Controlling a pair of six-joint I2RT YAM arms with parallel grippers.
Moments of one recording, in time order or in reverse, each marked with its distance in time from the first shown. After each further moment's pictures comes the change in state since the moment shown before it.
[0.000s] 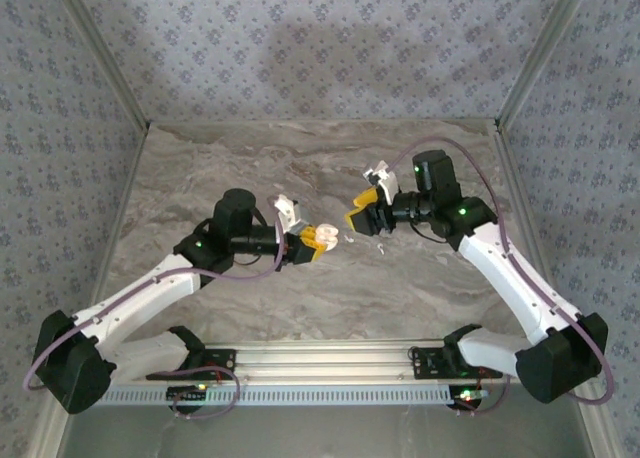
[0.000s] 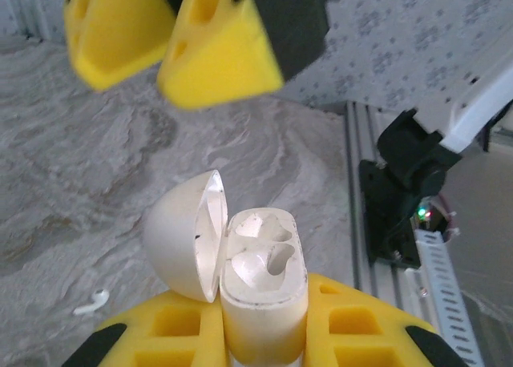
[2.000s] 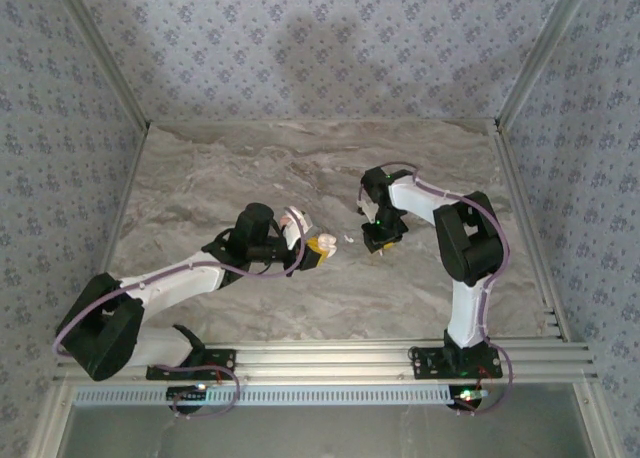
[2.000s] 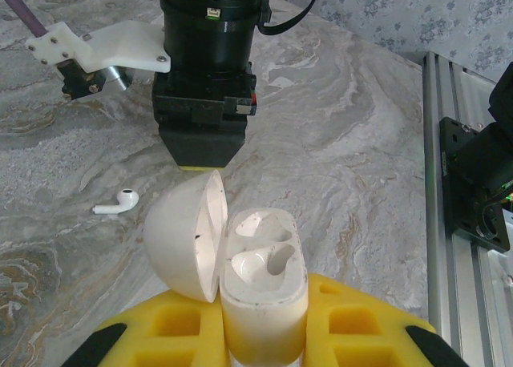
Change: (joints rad) left arm 0.000 0.200 -0.143 0.214 -0.119 -0.074; right arm 0.014 0.773 0.230 -0.439 0.607 0.097
